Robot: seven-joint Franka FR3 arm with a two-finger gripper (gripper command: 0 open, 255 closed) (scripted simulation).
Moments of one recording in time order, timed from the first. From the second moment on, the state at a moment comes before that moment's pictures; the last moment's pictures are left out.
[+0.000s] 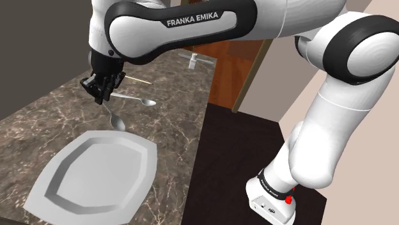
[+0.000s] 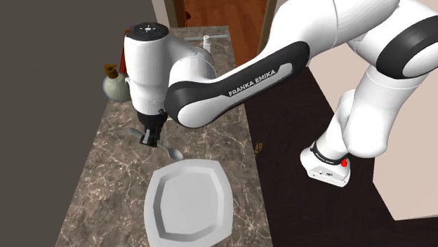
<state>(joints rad) 0.27 0.19 0.37 -1.77 0.00 2.20 0.23</state>
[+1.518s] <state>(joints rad) 0.16 0.20 0.31 -1.56 0.05 1.98 0.05</state>
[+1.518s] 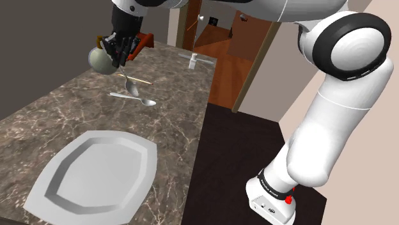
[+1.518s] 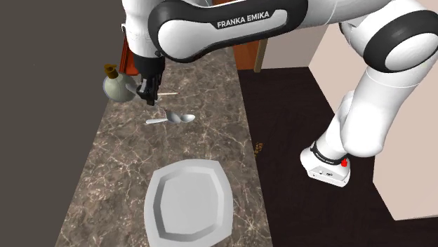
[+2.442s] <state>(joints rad) 0.00 0.40 0.22 -1.25 0.08 1.84 -0.21</state>
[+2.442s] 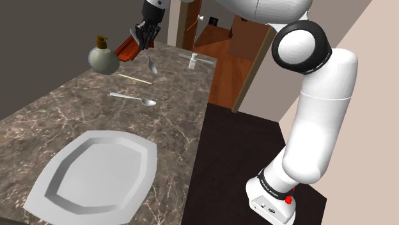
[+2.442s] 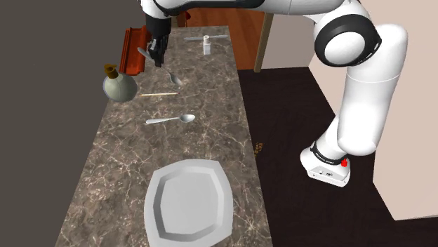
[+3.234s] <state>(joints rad) -0.07 0.67 0.19 -0.88 0.07 1.71 -0.34</state>
